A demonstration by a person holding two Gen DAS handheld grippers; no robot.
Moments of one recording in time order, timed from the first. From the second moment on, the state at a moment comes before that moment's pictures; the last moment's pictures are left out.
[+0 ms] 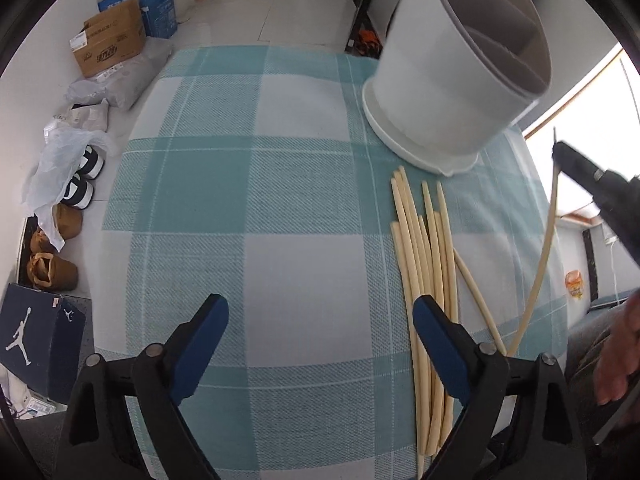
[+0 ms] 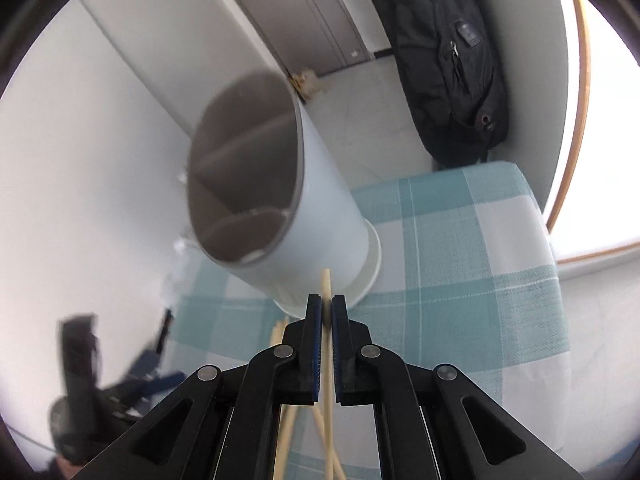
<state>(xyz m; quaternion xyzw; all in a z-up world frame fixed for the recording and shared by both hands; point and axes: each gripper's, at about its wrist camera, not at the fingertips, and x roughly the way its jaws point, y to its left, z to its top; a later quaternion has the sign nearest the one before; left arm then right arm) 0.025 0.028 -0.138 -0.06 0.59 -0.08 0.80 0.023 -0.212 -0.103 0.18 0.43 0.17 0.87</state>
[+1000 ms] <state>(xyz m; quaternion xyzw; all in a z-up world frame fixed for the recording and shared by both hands) 0.030 -0.007 -0.154 0.03 0.59 -0.04 0.80 -0.004 -0.254 -0.074 0.23 0.37 0.18 0.88</state>
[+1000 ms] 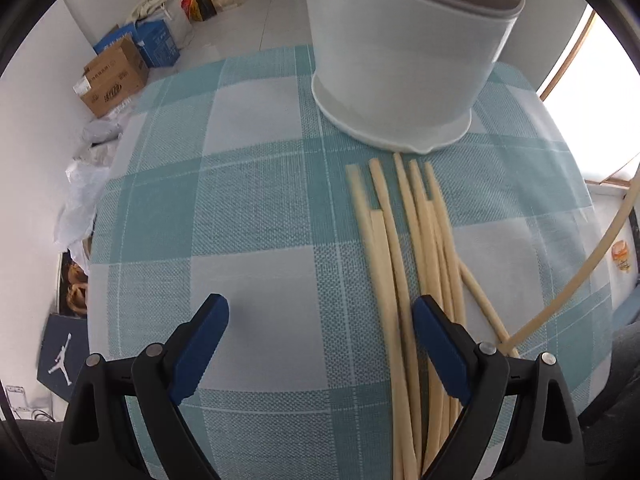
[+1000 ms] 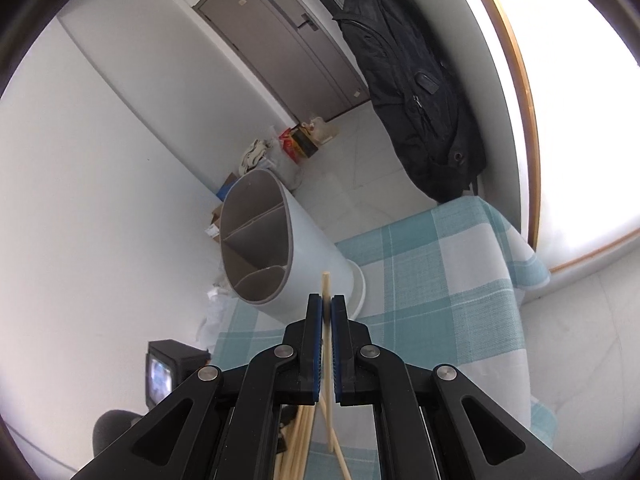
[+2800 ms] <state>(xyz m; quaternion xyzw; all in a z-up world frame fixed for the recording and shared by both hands) 0.059 0.015 -0.145 0.01 0.60 -0.03 0.80 0.001 -0.241 -0.072 0.21 0.37 0.18 0.88</state>
